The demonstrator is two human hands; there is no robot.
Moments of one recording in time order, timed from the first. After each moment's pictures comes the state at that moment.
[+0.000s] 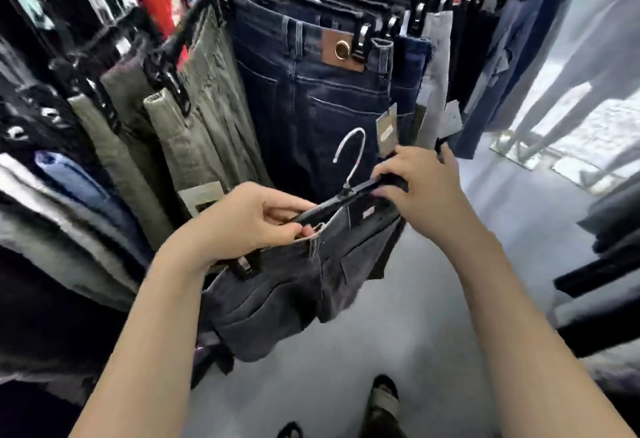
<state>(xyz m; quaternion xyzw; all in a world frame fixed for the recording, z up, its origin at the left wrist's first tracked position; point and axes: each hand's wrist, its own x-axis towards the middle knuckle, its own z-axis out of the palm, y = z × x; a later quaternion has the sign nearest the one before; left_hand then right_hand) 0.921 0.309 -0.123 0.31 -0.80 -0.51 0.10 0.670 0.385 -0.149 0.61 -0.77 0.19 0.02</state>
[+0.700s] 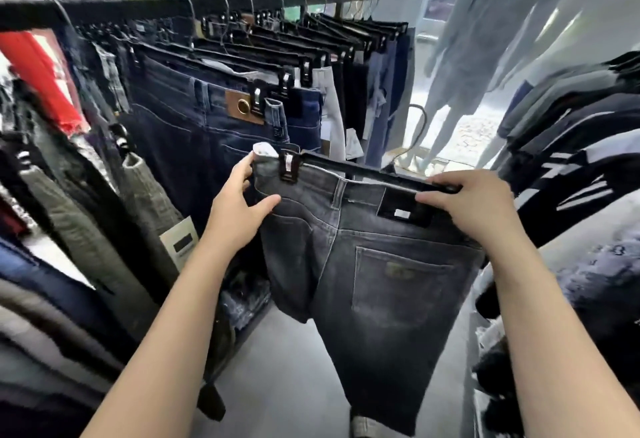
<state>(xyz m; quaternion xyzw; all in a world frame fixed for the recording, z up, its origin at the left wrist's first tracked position) 0.834 0.274 -0.162 0.32 -0.77 -0.45 0.31 0.638 0.519 -0.082 0.28 -0.89 0.35 0.01</state>
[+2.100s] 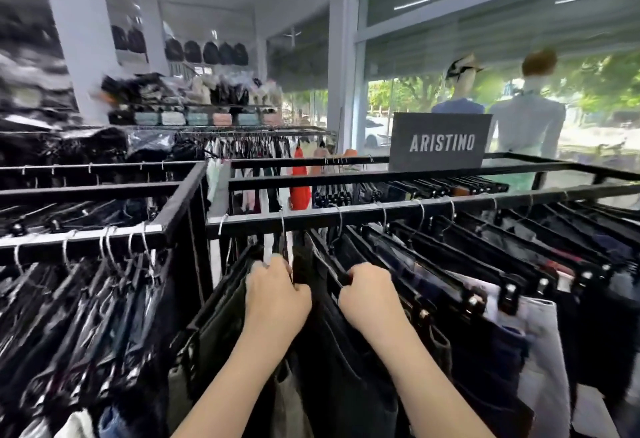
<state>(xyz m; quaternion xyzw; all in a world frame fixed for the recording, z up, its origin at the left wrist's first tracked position) 0.853 0.163 -0.031 0.70 -0.61 -0.10 0.36 0.717 0.158 -0.028 0.64 -0.71 0.27 -0.10</state>
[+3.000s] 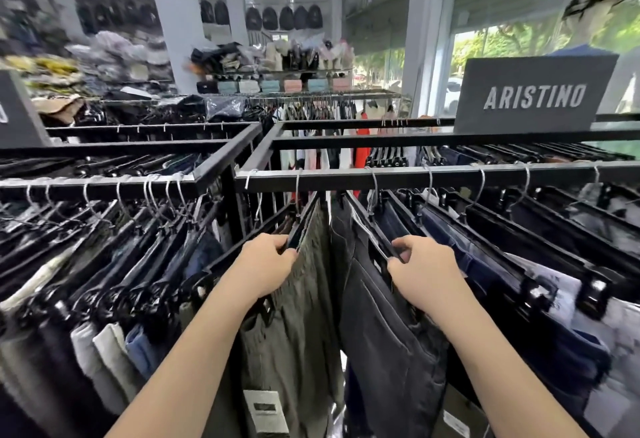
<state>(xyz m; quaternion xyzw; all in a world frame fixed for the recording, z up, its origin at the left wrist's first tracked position) 0.894 0.166 -0.034 0.73 -0.60 -0.14 0.29 0.669 0.139 -0.045 0.69 -0.63 0.32 -0.15</state>
